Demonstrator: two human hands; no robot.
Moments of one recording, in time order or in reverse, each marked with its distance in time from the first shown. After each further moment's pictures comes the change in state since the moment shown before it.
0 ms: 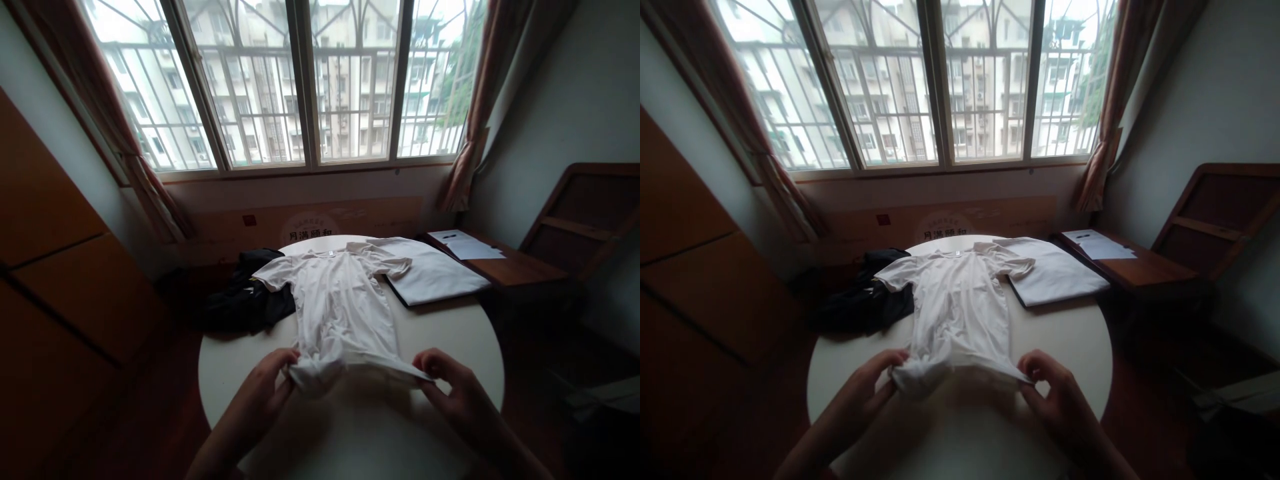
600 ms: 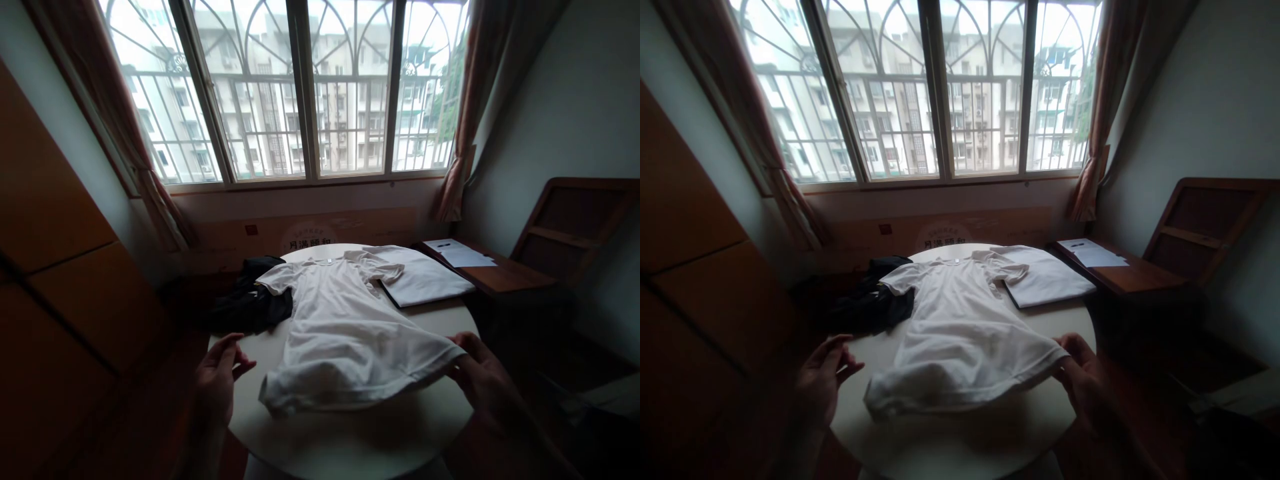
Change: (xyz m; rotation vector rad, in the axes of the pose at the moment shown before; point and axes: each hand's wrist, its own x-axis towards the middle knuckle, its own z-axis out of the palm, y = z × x) left_hand -0.012 -0.030 -0.021 -0.703 0.812 -0.344; right_hand -0.011 0.001 -0.038 0.606 0.380 0.265
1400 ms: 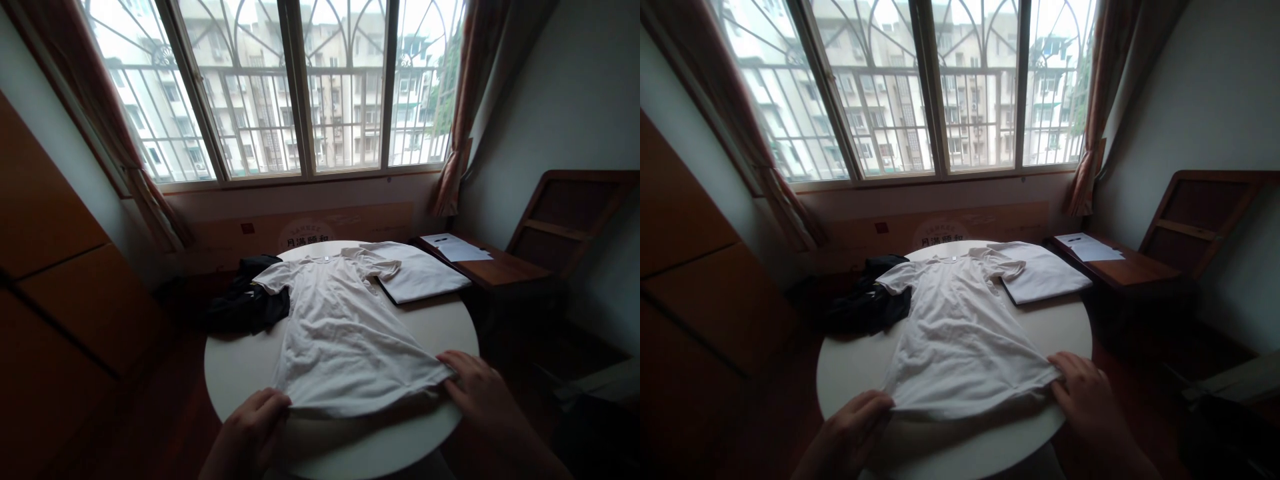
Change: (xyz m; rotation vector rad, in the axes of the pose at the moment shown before) left_hand -0.071 0.010 -0.014 0.825 -0.824 0.594; right_hand -0.006 0.036 -0.045 -1.303 -0.130 -0.319
